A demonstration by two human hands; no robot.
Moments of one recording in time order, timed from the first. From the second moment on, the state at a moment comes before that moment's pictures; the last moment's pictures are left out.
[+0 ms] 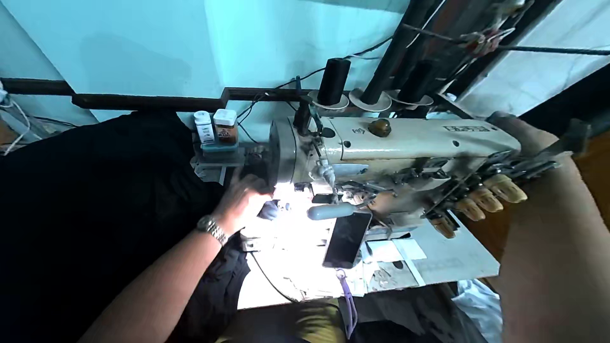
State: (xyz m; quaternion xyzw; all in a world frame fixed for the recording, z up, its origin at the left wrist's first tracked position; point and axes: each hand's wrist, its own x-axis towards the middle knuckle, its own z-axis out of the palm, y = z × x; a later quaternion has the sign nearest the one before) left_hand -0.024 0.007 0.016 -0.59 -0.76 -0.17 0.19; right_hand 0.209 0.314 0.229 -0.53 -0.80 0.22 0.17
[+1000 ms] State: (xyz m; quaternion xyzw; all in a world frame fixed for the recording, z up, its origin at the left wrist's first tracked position) left_hand 0.037 -0.121 0.010 -0.43 -0.79 -0.34 0.27; right_hand 0.163 0.084 0.046 -0.12 -0.97 0.20 0.10
